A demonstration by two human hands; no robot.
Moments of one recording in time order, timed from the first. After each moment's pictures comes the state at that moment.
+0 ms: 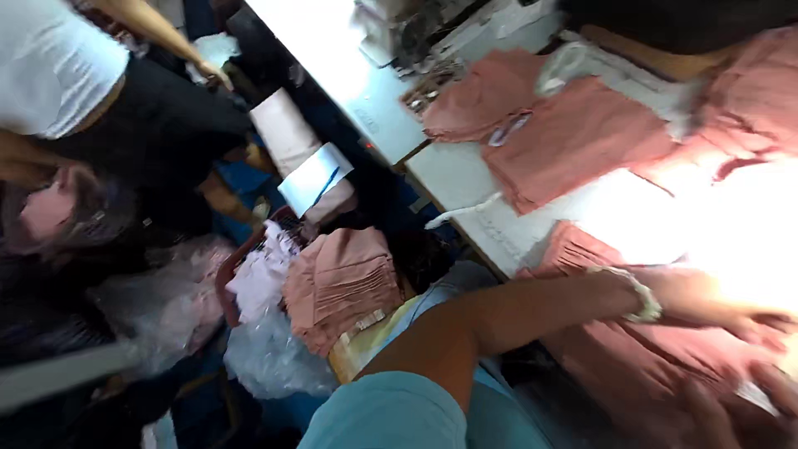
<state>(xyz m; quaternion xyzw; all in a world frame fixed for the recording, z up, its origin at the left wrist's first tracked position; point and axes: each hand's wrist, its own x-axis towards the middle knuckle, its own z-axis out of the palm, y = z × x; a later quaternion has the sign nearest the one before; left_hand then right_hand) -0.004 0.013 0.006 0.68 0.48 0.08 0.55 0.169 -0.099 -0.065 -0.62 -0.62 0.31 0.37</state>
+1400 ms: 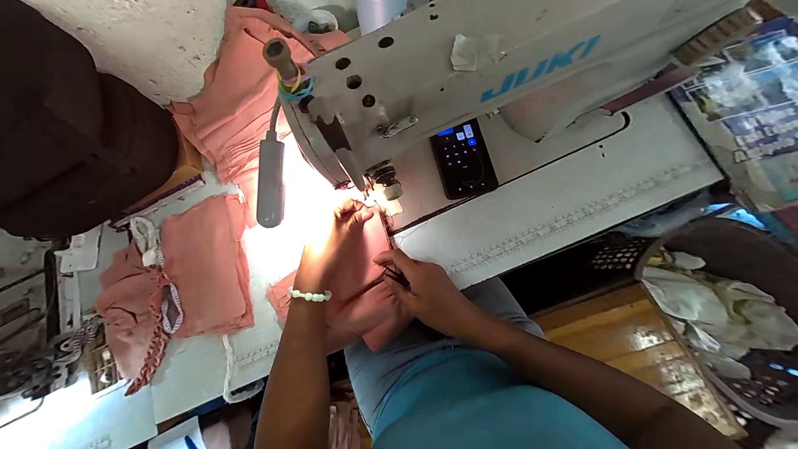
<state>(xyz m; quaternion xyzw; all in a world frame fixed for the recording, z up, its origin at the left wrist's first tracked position) 0.065 0.078 -0.074 0.82 0.32 0.13 0.45 0.178 -0.098 -0.085 -0.66 -0.54 0.35 0.38</state>
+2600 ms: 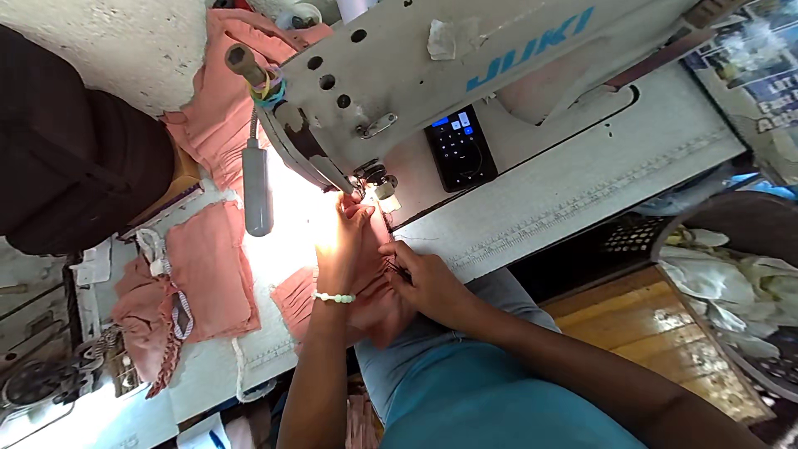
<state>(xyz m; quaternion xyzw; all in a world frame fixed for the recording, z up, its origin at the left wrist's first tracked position) 0.093 0.052 -0.071 0.78 0.51 0.11 0.34 0.184 -0.094 -0.083 -0.66 -0.51 0.40 0.37</state>
